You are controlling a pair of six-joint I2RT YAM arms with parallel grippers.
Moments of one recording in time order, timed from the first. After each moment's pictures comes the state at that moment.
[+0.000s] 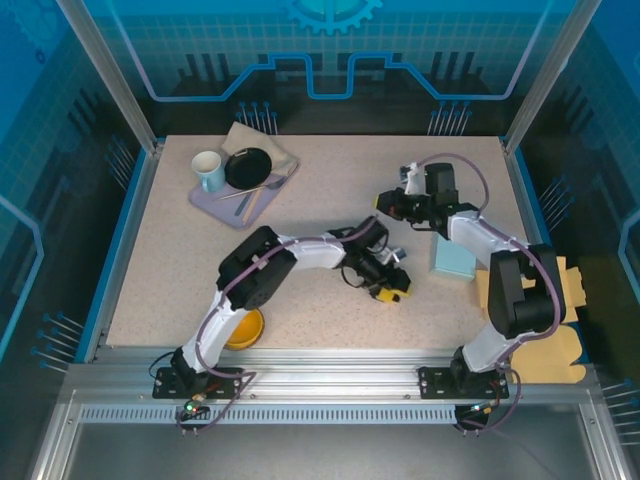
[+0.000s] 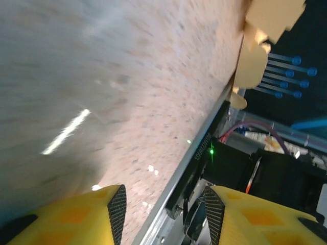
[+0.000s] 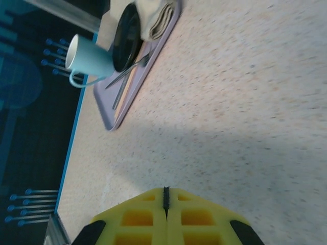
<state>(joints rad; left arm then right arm) -0.81 2.27 1.52 -0.24 0.95 -0.84 0.15 1.63 1.03 -0.09 -0.66 0.54</state>
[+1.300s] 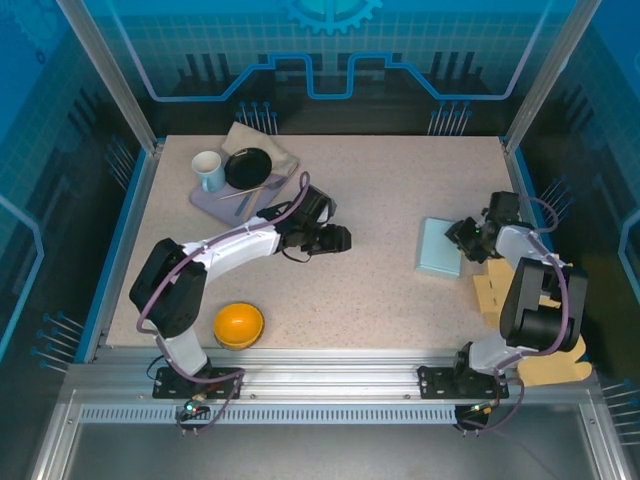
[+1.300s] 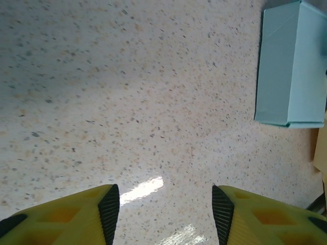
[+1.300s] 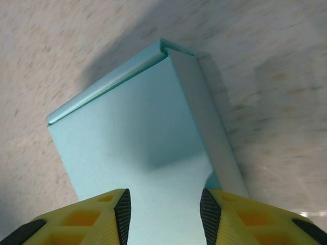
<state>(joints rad) -0.63 1.75 1.23 -0.44 0.26 -0.71 -0.23 1.54 0.88 -0.46 -0.33 0.59</state>
